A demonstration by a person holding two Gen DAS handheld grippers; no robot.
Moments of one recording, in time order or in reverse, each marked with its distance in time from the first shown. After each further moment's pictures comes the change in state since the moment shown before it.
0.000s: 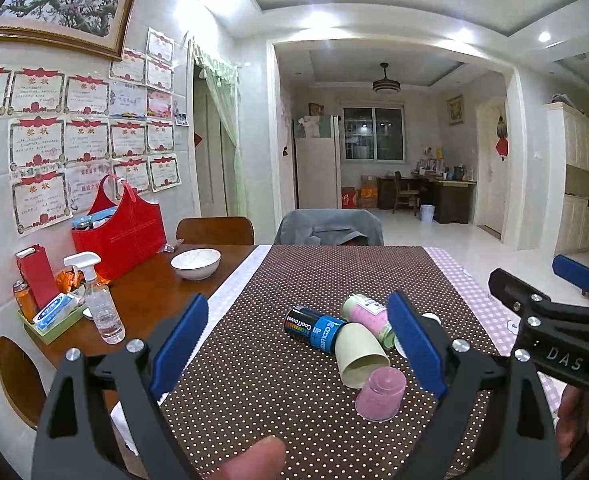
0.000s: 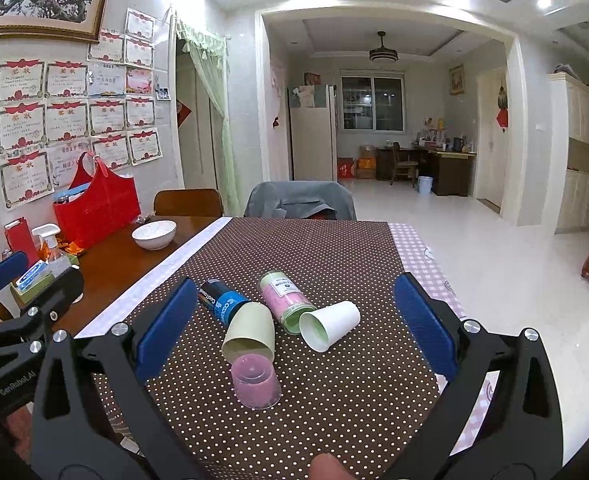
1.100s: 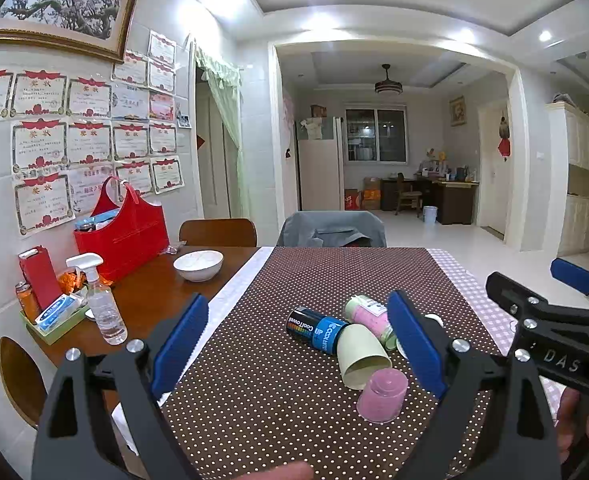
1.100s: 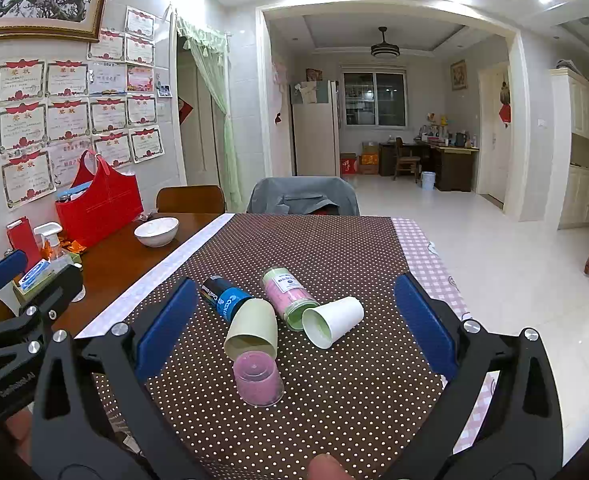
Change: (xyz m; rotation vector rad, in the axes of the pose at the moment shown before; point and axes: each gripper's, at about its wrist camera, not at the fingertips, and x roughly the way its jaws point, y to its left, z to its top) left arm 0.002 -0.001 0.000 0.002 -0.006 0.012; right arm 0.000 0.001 -0.003 0.006 0.012 0.010
